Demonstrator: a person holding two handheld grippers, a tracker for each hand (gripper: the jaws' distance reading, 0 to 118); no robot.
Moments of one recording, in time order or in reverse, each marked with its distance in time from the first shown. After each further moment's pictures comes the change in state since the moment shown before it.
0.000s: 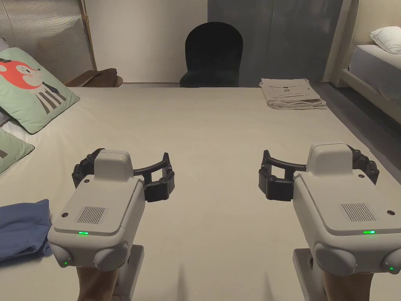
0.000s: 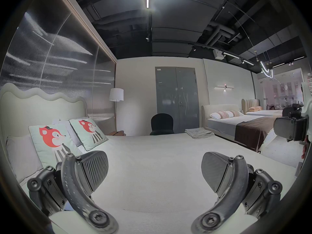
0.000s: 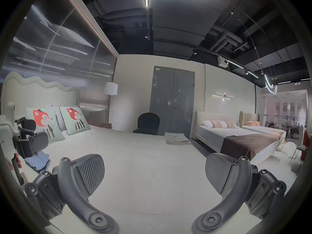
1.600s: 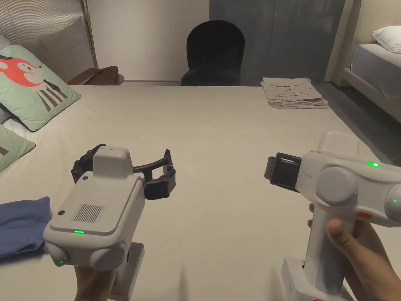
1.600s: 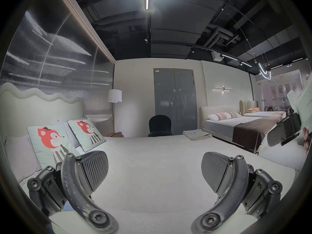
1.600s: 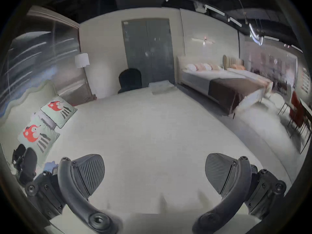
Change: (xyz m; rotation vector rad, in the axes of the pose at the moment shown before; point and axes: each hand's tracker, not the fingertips) left arm -0.001 0.004 0.004 0.014 -0.021 0.006; right arm 0.008 0.036 -0.027 -0.565 -0.150 -0.289
